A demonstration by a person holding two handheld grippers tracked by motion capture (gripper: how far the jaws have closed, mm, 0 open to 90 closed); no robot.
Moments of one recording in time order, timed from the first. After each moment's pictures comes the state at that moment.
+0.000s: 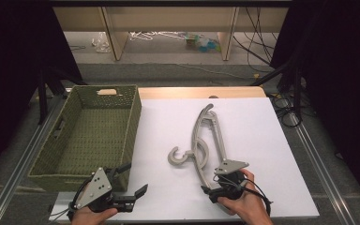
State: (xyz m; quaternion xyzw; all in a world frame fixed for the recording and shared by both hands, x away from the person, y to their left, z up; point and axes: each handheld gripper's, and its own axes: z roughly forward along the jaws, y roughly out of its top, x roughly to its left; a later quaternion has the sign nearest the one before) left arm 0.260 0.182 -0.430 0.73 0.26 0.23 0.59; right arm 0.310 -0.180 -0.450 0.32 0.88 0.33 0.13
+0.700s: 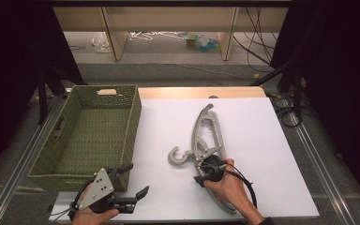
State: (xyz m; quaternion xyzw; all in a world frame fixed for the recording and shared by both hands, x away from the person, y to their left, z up) left arm 0.259 0.179 -0.431 0.74 0.25 0.23 0.59; right arm 0.358 -0.145 -0.462 0.35 0.90 0.25 0.07
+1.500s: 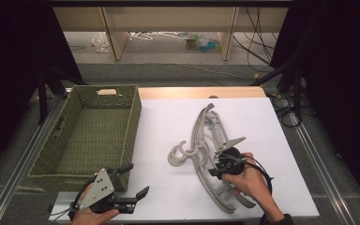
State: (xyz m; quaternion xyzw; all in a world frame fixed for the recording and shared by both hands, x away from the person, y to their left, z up) left arm 0.259 0.179 -0.430 0.74 0.24 0.23 0.58; right arm 0.357 -0.190 -0.424 0.36 0.89 0.28 0.06
